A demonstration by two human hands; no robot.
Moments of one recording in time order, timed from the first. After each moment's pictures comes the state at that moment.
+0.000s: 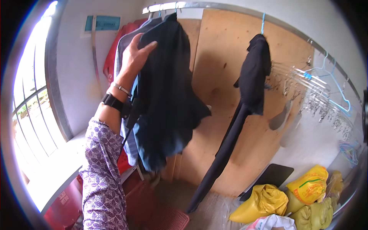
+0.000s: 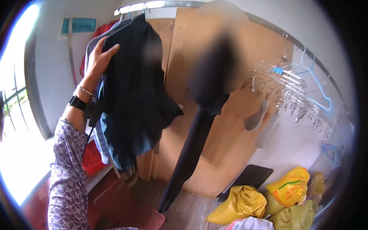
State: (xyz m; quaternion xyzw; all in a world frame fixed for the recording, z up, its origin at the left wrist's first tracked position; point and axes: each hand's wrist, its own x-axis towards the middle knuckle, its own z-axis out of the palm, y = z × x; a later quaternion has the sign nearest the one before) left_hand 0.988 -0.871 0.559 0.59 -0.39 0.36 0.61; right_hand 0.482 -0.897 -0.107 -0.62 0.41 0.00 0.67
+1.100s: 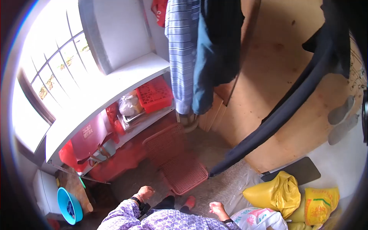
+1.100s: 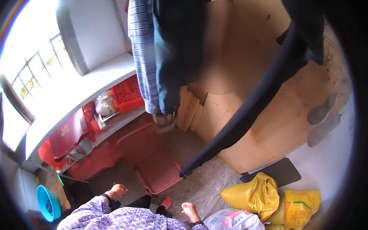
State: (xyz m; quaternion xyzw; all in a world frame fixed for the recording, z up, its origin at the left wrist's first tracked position) left_hand 0.691 -0.552 -0.087 0.86 0.05 -0.43 0.26; right_hand 0.453 -0.930 -0.158 -0.67 0.40 0.25 0.57
